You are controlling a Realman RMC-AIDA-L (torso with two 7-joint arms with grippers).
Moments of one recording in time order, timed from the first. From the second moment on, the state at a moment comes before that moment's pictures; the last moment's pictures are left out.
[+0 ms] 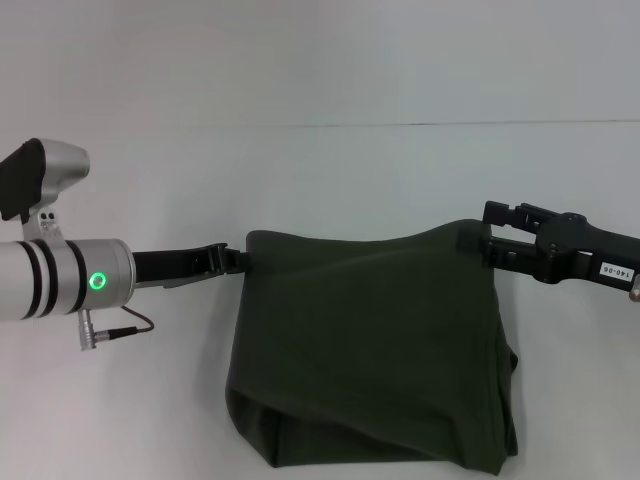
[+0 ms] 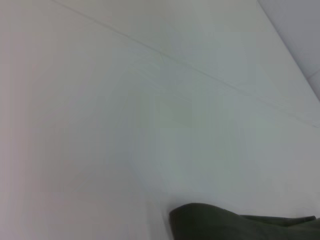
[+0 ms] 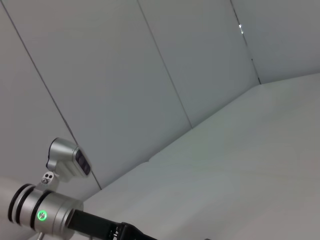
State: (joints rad) left arm -0.70 -2.12 0.66 0.50 2.22 1.04 -2.19; right arm 0.54 2.08 -0.46 -0.58 -2.00 -1.54 1.47
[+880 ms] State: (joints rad) left arm -0.53 -2.14 0.45 0.55 1.83 1.44 -1.77; right arm 0.63 2.09 -0.57 -0.37 -1.98 -1.32 1.27
